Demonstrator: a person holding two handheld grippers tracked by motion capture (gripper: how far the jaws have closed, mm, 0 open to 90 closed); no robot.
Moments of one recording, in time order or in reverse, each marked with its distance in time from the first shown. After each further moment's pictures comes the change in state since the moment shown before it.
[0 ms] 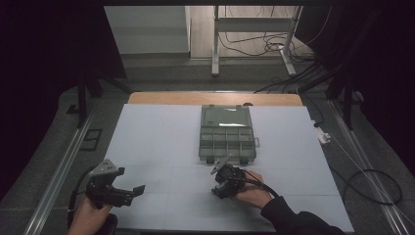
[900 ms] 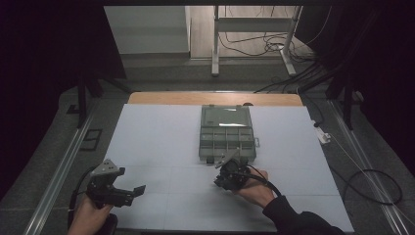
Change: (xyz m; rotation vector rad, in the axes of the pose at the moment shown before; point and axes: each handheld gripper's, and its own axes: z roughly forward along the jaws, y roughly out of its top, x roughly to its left) left arm -0.001 0.001 0.001 0.011 0.007 0.007; right arm -0.011 0.003 -0.021 -0.080 0.040 0.024
